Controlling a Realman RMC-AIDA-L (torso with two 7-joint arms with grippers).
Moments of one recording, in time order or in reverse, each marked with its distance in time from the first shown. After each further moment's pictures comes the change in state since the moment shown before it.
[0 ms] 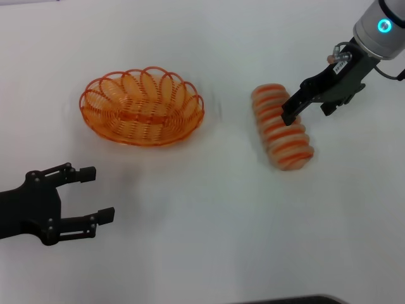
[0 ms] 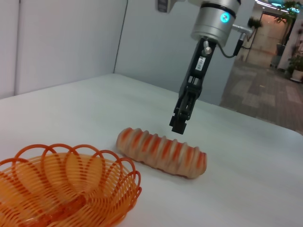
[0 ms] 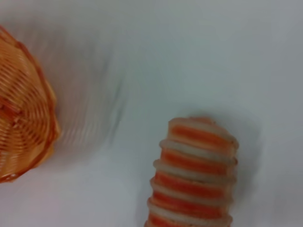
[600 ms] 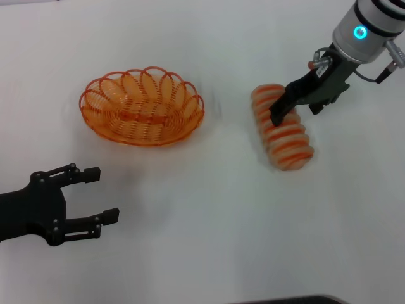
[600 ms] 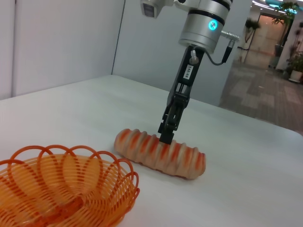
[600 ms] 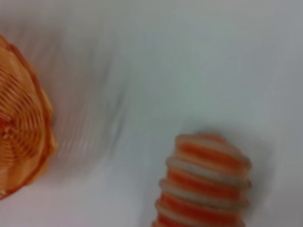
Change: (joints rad) left arm -0.001 -0.007 0.001 -0.015 0.001 -0.011 0.018; right arm 0.035 0.008 -0.069 0.093 0.005 0.109 0.033
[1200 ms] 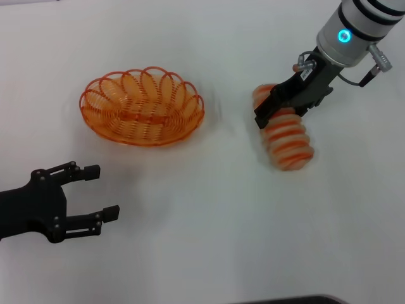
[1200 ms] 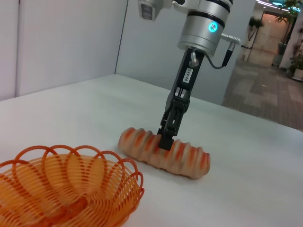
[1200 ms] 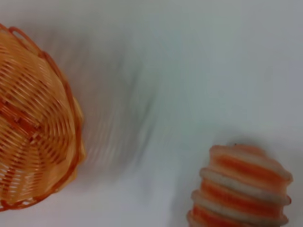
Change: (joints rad) left arm -0.004 -0.002 0.000 0.000 0.000 -0.014 0.001; right arm 0.030 -0.003 -0.008 0.082 0.052 0.056 -0.007
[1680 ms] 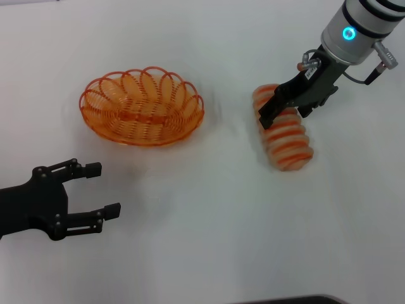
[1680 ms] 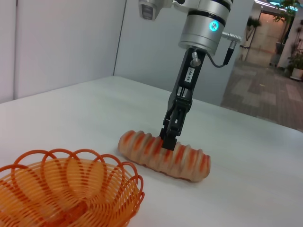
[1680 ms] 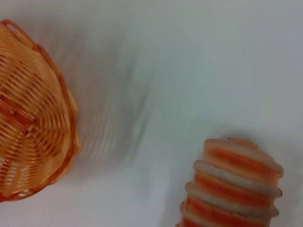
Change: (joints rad) left arm -0.009 0.000 0.000 0.000 0.000 0.000 0.000; right arm 0.000 -0.005 -0.004 -0.019 -0.009 -0.032 0.004
